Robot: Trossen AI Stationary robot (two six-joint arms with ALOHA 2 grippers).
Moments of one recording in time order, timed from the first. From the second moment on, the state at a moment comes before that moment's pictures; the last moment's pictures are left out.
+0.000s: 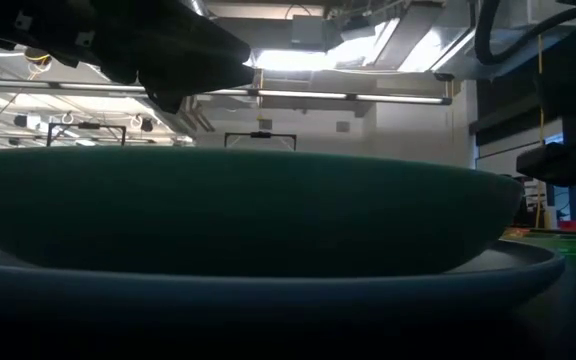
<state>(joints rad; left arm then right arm) -0.52 1.65 0.59 0.82 -0.54 -0.18 0.57 1.45 0.69 -0.46 -0.11 0.35</state>
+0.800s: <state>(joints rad) -0.52 1.65 0.59 0.82 -0.60 -0.18 0.49 1.33 0.73 -0.48 -0.18 0.38</state>
